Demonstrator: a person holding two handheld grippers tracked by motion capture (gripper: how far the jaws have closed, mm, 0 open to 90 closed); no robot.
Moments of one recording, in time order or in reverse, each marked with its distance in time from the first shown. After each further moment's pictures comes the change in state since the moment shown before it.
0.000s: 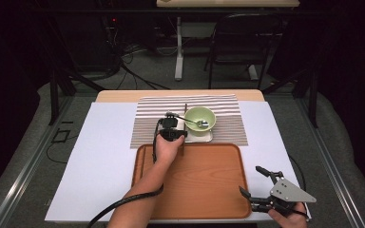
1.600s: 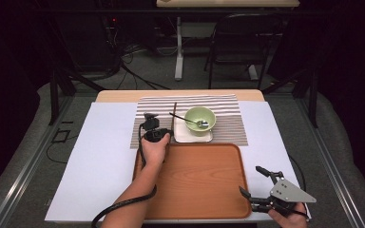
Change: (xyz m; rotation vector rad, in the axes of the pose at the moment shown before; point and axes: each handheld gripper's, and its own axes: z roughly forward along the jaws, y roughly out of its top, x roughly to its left) left arm 0.038 -0.010 -0.038 -0.072 -0.043 -0.290; right arm 0.000 0.001 -0.001 0.002 -0.002 -0.006
